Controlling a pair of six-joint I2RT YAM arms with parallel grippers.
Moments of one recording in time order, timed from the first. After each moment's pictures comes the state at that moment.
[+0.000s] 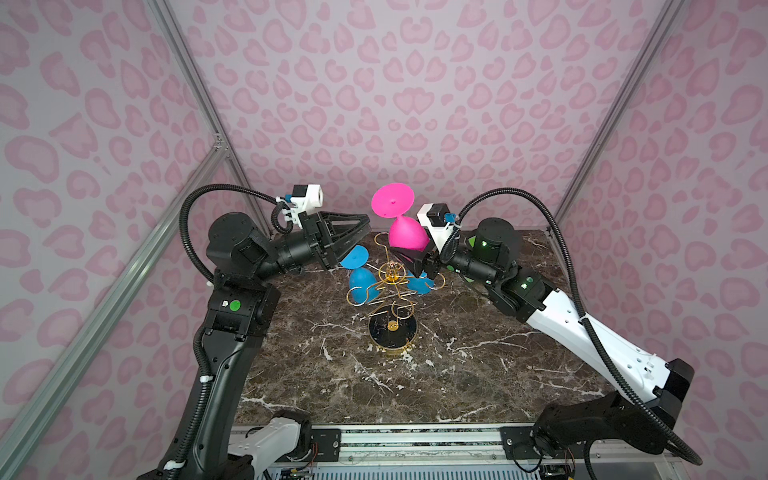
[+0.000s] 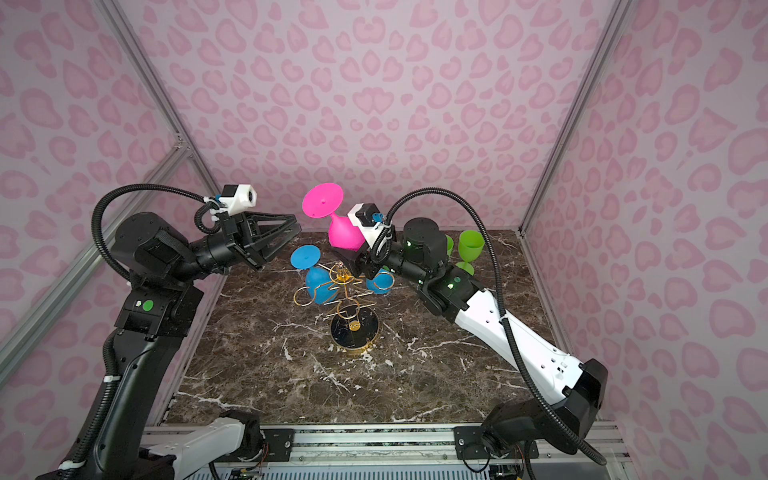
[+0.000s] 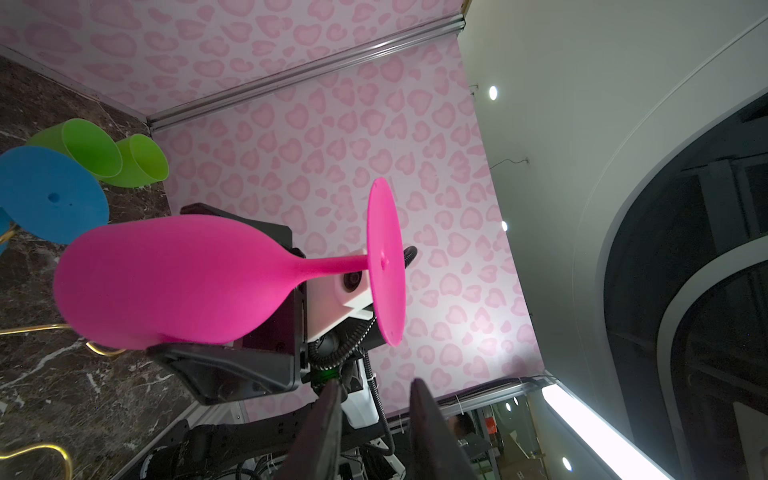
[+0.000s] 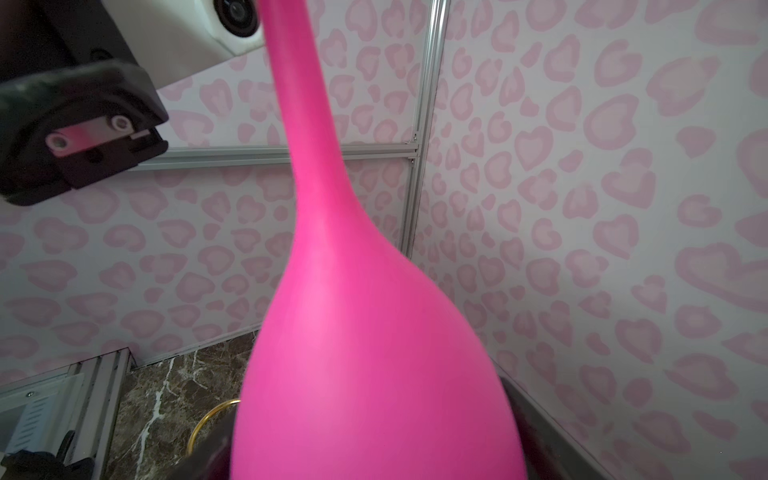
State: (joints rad) left arm -0.22 1.11 1.51 -0.18 0.95 -1.47; right arm 0.77 1.40 1.50 -0.14 -0.24 -0.08
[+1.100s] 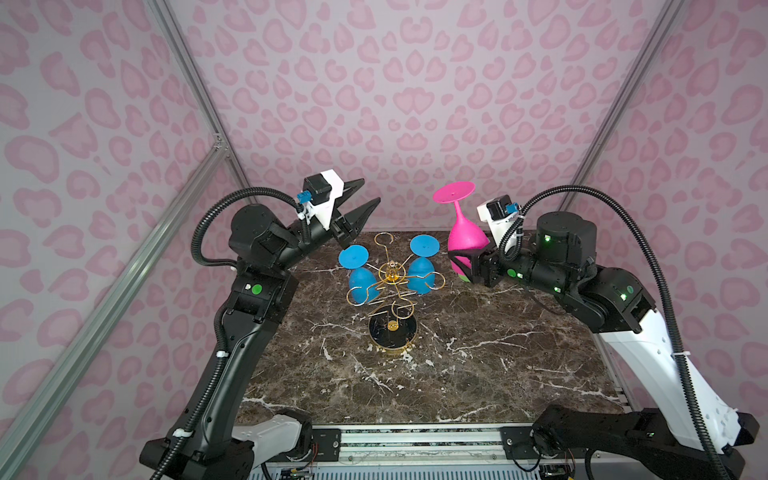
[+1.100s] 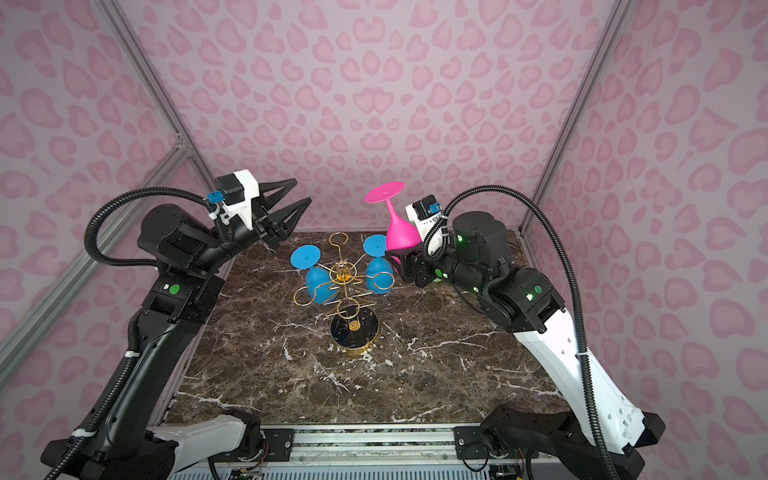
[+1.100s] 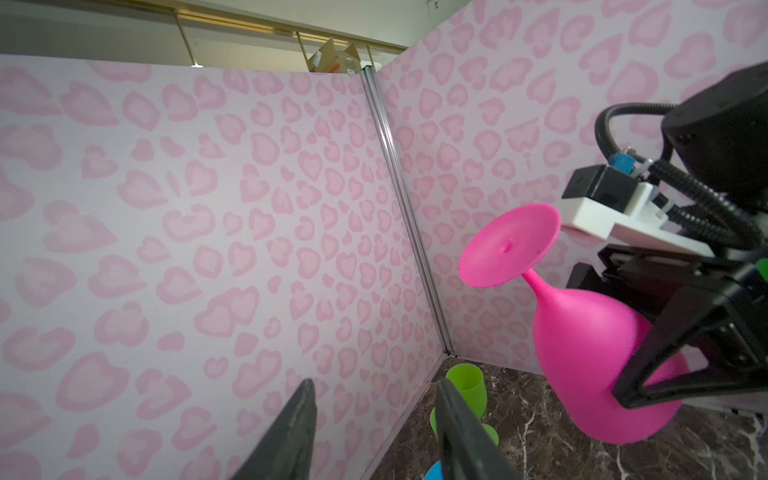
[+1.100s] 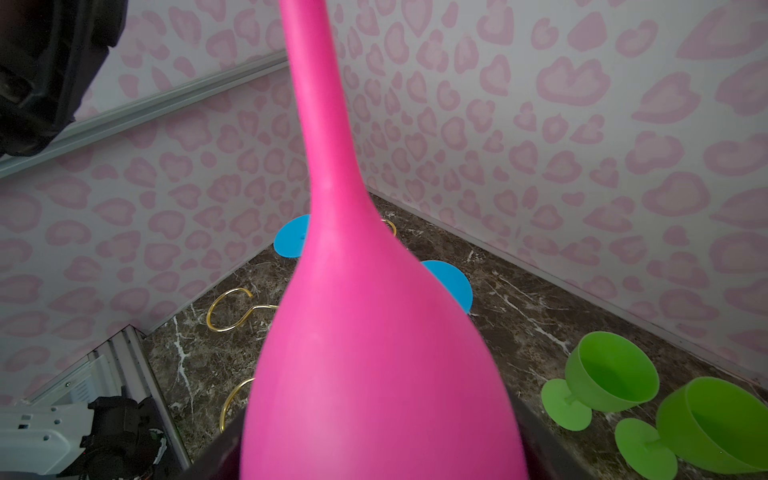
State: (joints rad) left arm -0.33 1.21 1.52 -0.01 0.67 0.23; right arm 0.68 1.23 1.72 -0.84 -0.09 0.09
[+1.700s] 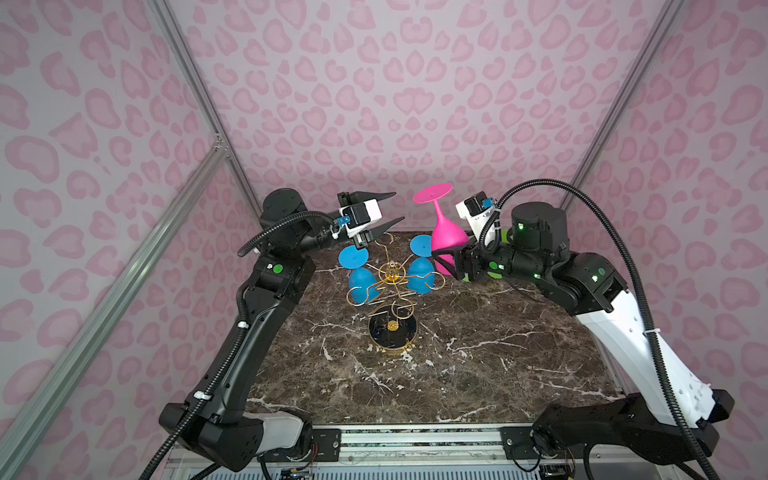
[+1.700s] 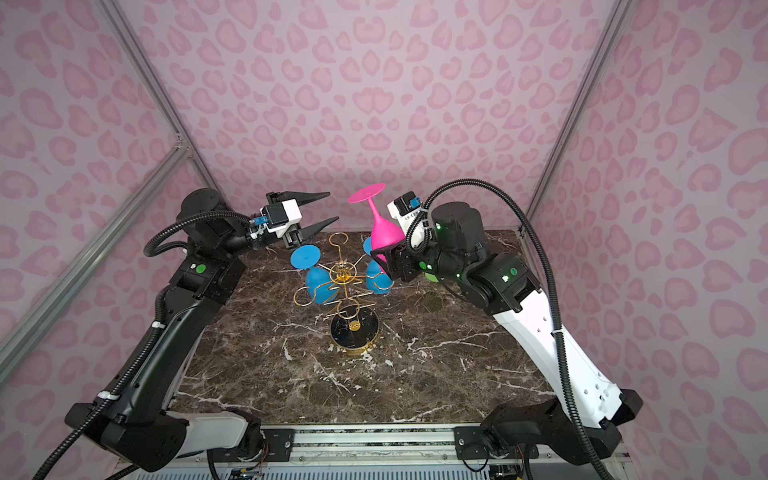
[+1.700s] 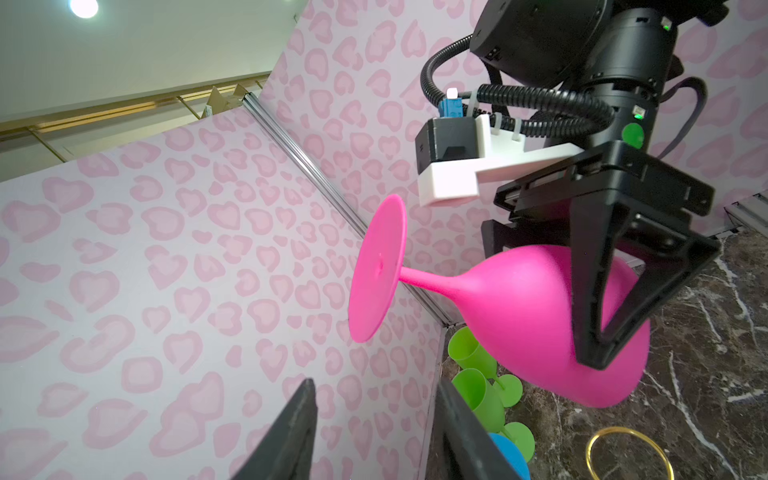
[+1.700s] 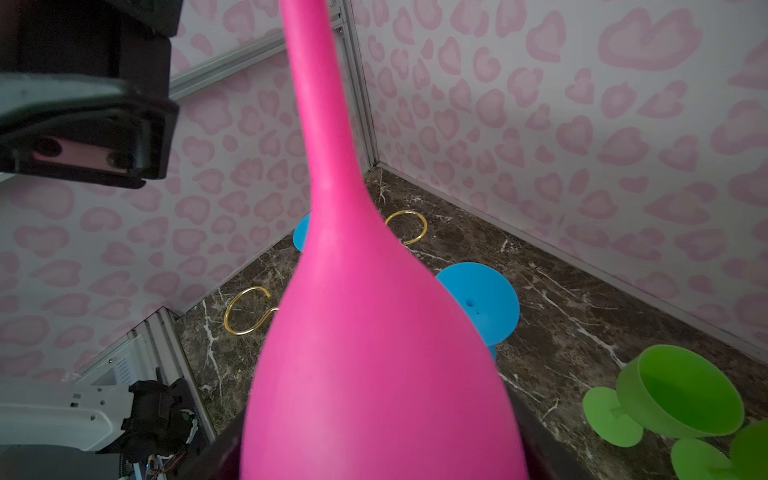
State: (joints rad) left arm -0.36 1.34 1.59 -0.06 0.87 0.60; right arm 0.69 1.36 1.80 -0.85 -0.18 0.11
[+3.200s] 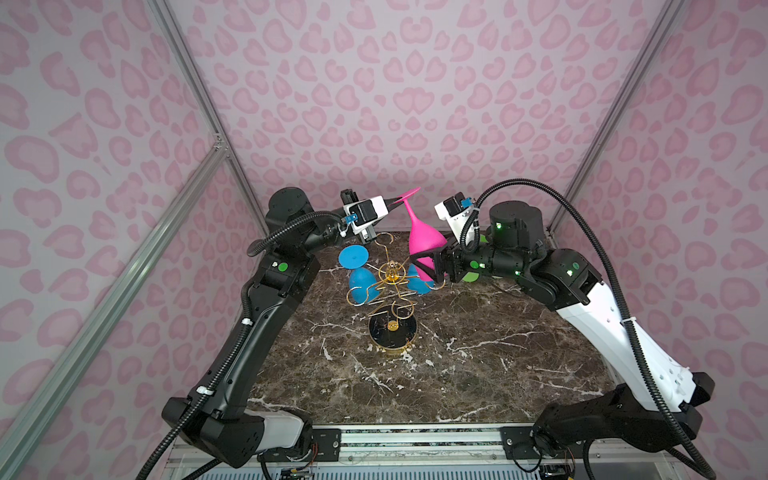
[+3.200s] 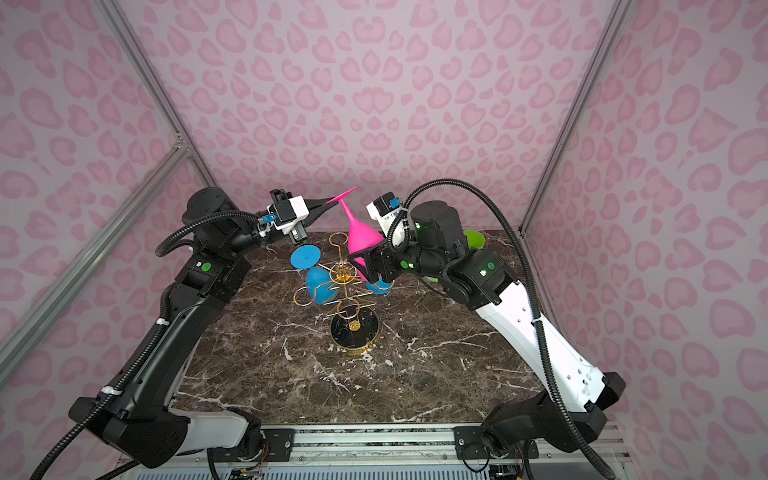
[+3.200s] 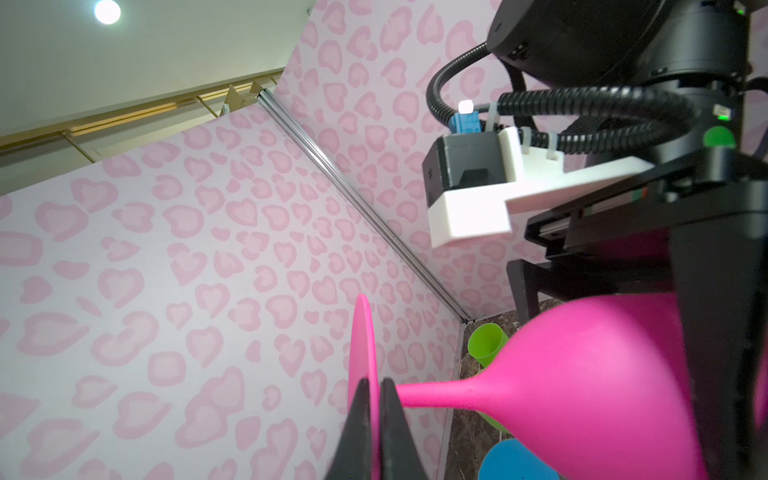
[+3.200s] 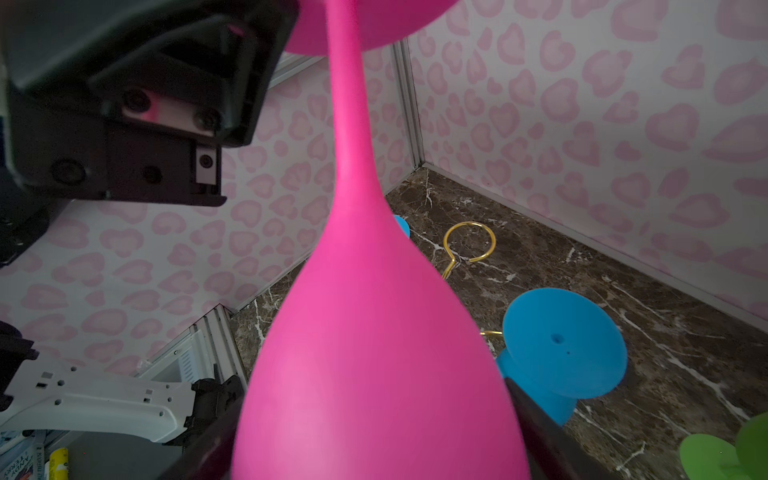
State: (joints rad) left arm -0.39 1.35 1.60 -0.04 0.77 0.60; right arm 0.75 1.41 1.81 -0.77 -0.24 0.18
